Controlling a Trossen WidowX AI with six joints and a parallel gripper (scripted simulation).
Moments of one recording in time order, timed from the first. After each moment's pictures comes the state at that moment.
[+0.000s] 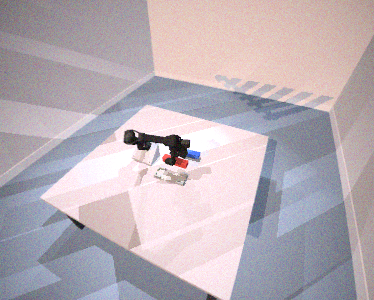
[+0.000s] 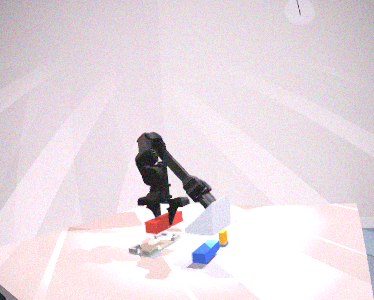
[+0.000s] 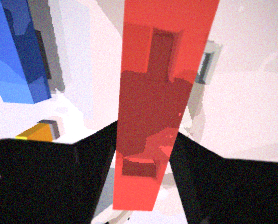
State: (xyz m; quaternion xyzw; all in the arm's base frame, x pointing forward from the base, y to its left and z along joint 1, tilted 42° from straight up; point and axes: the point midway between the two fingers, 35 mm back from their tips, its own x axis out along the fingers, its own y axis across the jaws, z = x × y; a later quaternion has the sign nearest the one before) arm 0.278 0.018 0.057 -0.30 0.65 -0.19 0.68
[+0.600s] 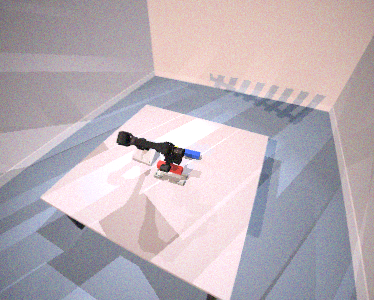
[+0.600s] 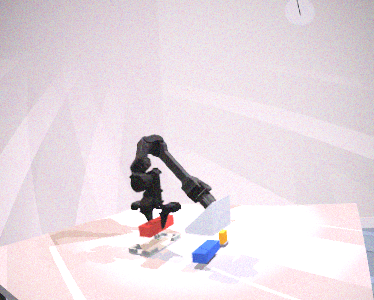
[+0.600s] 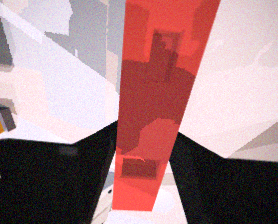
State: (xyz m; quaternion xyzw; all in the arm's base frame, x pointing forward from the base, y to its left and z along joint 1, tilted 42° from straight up) arm 0.269 -0.038 0.071 -0.33 0.65 -0.17 0.66
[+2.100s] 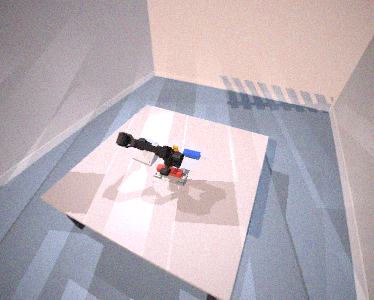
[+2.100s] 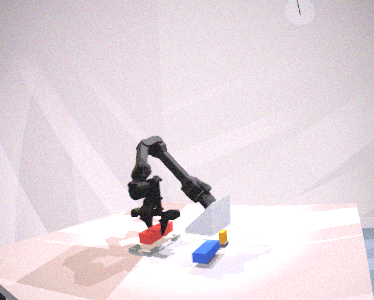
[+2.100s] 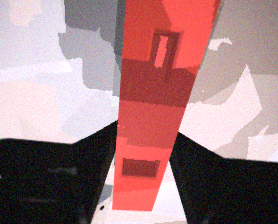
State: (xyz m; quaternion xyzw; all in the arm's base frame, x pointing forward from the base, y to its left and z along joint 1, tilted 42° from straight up) arm 0.271 -0.061 0.054 -0.33 0.65 -0.17 0.66
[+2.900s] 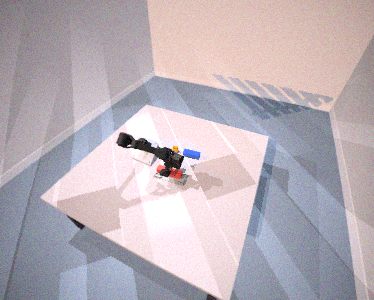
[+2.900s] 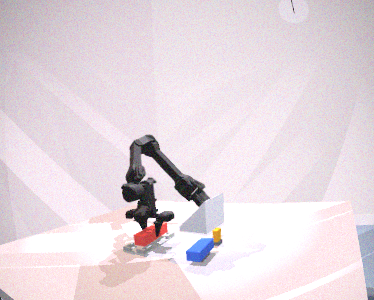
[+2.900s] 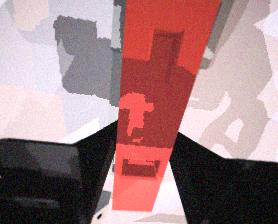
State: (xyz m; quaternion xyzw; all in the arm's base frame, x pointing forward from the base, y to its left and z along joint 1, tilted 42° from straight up) arm 0.271 -0.071 0.045 -0.33 0.65 -0.17 0.66
